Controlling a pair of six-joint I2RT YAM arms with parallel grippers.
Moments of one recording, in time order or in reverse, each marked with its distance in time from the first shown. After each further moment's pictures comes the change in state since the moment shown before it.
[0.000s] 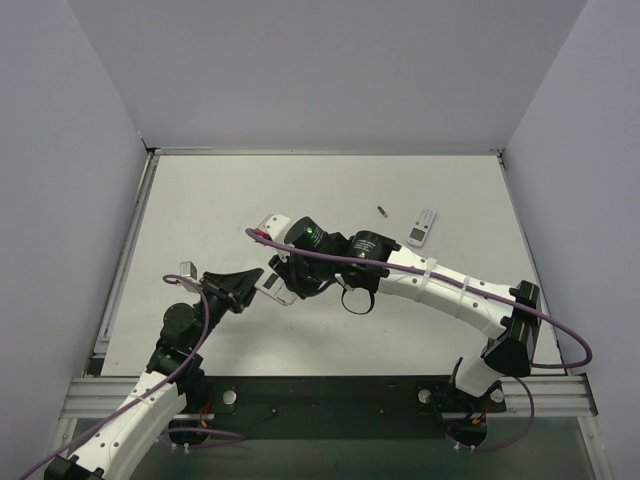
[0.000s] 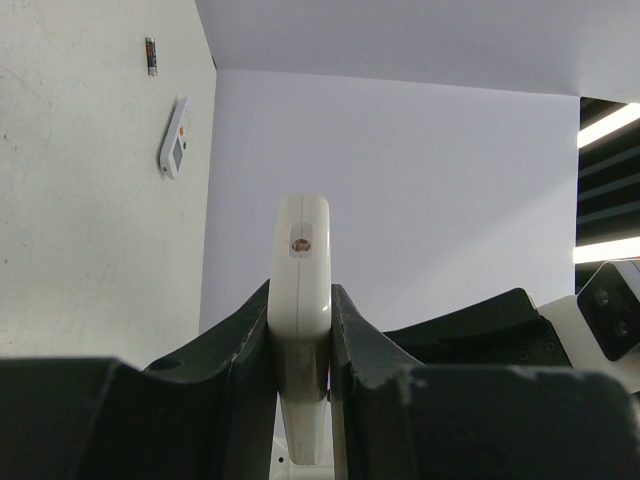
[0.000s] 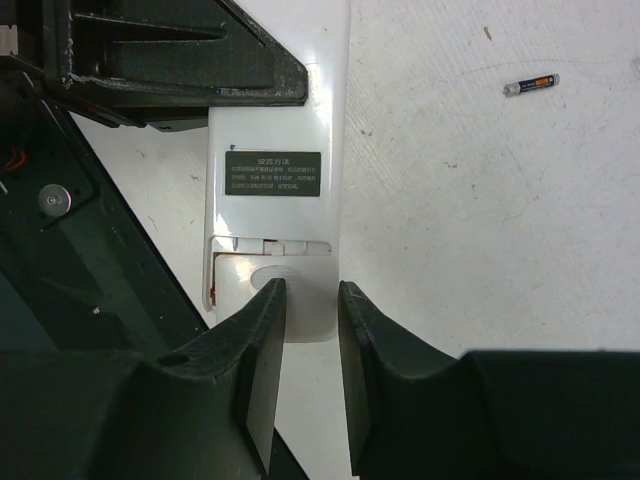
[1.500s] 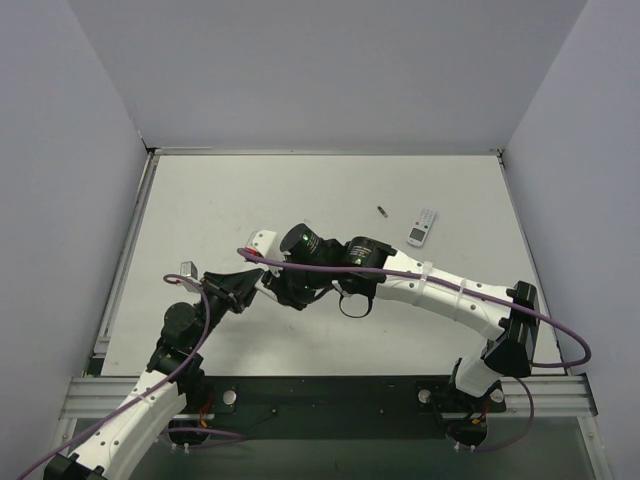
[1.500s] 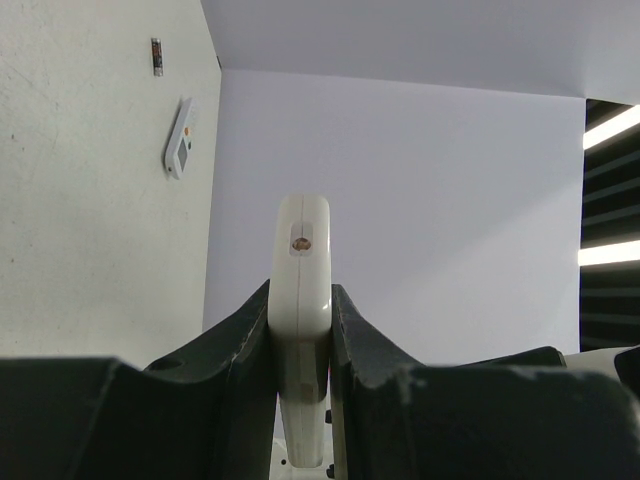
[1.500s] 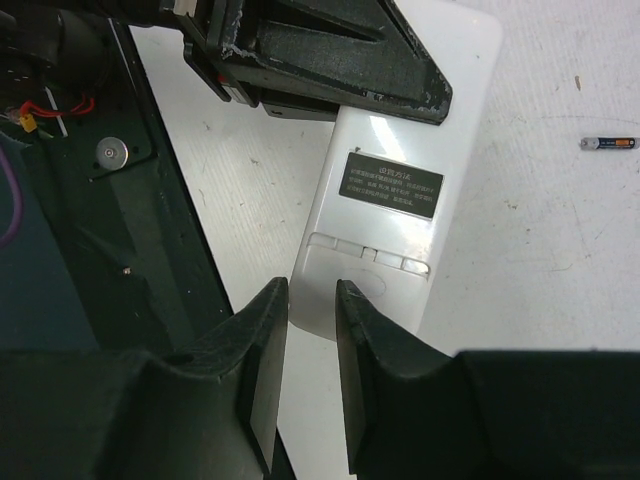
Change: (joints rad) left arm -0.001 0.012 0.000 0.002 -0.001 0.002; right arm 0.027 0.002 -0.018 0.031 -0.151 -0.114
